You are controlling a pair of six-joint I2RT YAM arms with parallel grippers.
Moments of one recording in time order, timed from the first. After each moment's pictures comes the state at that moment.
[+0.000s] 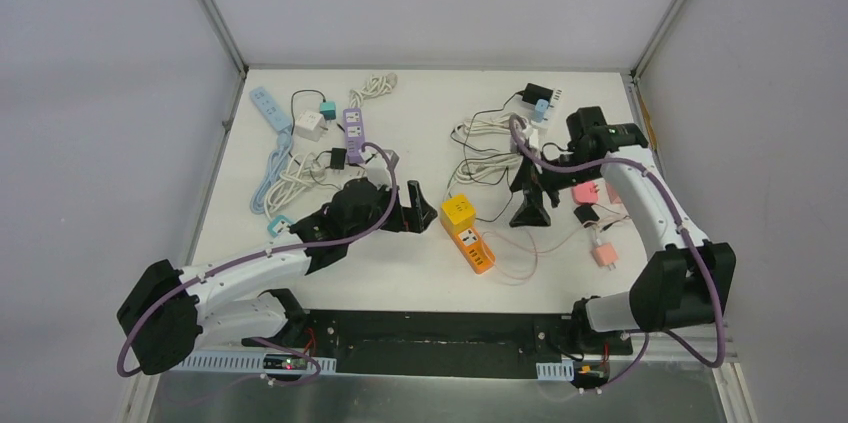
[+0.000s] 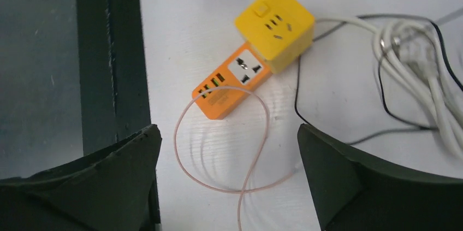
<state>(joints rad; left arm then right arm) -0.85 1.06 0.56 0.18 -0.06 -0.62 0.15 1.38 1.20 -1.16 -0.94 -0.96</state>
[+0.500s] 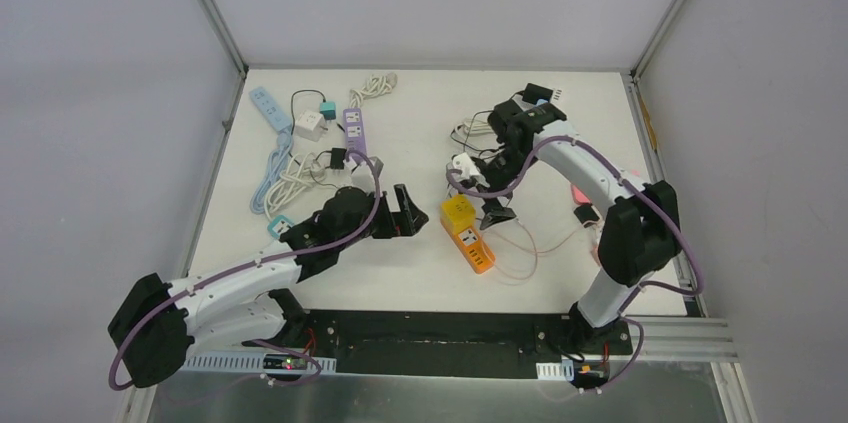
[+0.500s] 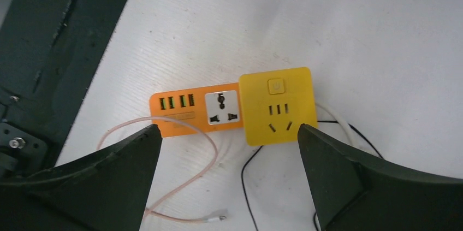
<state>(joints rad) -0.83 0.99 0.50 0.12 -0.07 -0.77 0.50 1.69 1.44 -1.32 -0.82 -1.56</state>
